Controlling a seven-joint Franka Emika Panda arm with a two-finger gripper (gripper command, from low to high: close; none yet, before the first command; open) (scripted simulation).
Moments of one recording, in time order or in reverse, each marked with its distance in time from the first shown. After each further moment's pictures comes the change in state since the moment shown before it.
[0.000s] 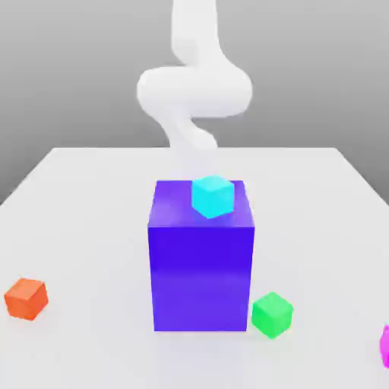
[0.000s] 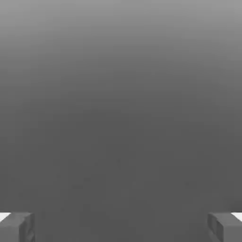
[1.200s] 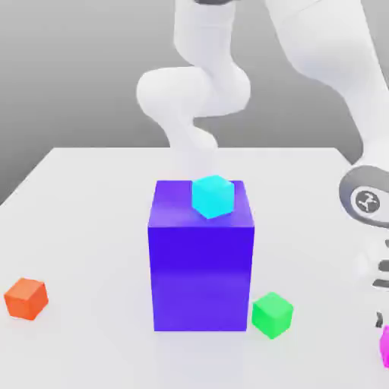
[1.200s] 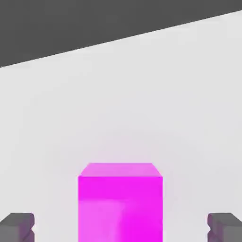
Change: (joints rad) arm 0.292 1.290 0.282 0.120 -0.423 0.372 1.104
